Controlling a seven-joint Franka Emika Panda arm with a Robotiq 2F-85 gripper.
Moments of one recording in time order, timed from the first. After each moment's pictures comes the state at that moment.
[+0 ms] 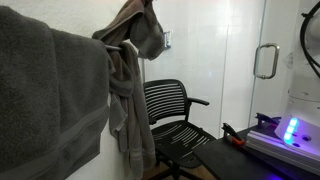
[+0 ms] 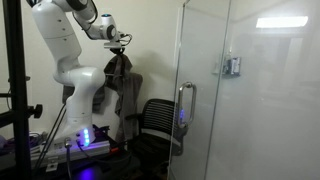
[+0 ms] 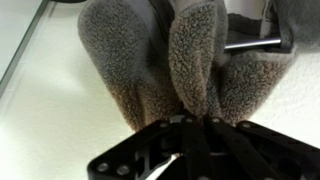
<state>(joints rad) 0.51 -0.55 0.20 -2.36 0.08 2.63 -0.11</state>
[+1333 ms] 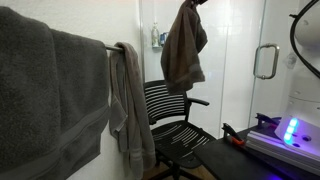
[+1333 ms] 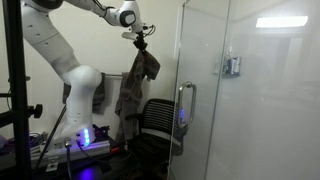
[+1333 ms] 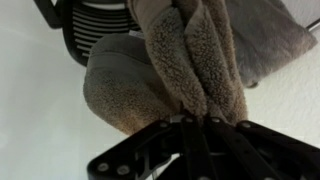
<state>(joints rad) 0.19 -0.71 -0.03 -2.35 0.21 2.27 -0.06</state>
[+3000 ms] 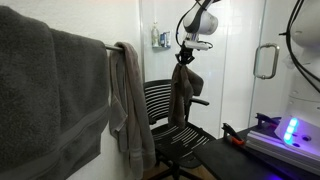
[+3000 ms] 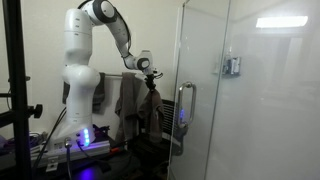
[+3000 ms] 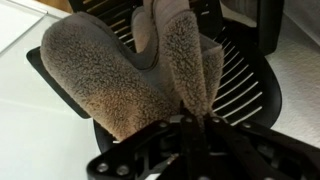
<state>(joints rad) 0.10 -0.01 0.07 -2.38 0.07 2.72 0.22</state>
